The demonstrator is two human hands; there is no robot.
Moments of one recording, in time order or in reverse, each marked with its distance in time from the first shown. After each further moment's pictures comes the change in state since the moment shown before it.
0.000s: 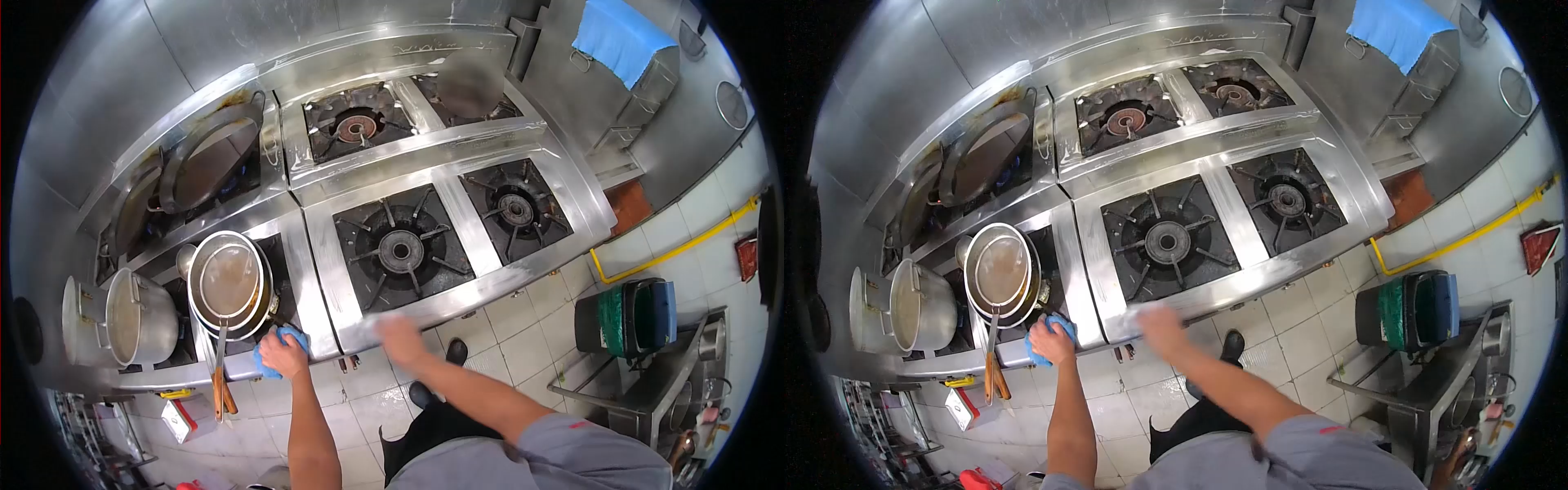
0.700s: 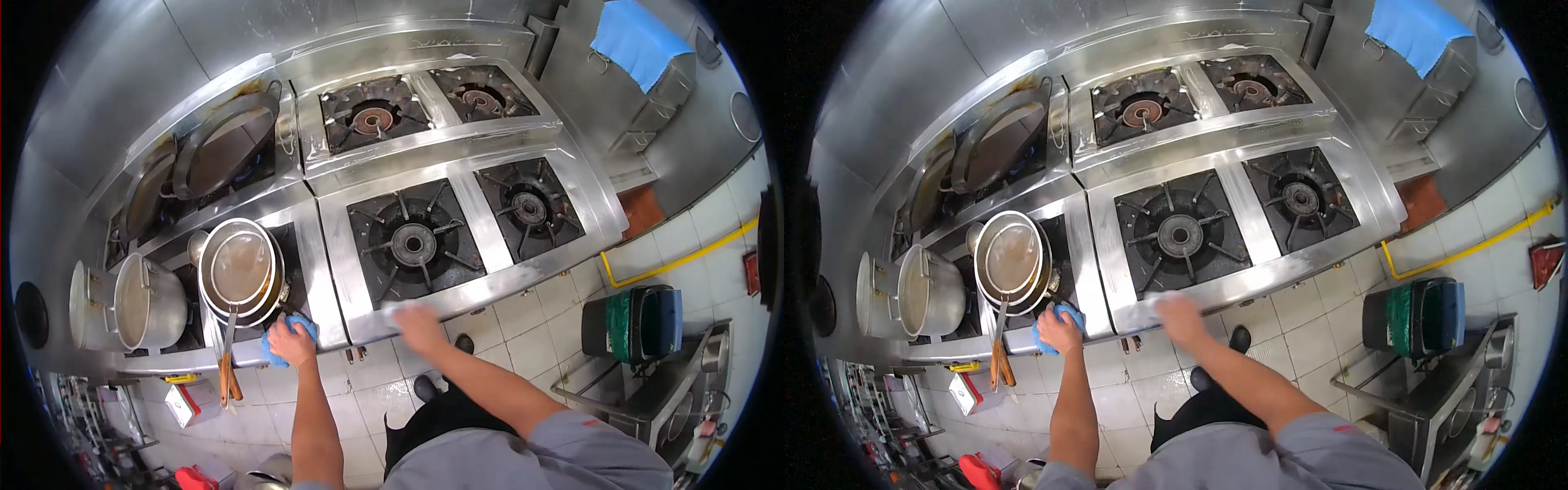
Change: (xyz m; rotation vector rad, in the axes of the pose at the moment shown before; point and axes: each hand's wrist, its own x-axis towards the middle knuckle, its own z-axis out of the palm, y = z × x) left_hand 0.002 0.003 -0.002 -0.006 -0.012 -0.014; right_hand -0.004 0.023 -0.010 -0.110 -0.232 0.078
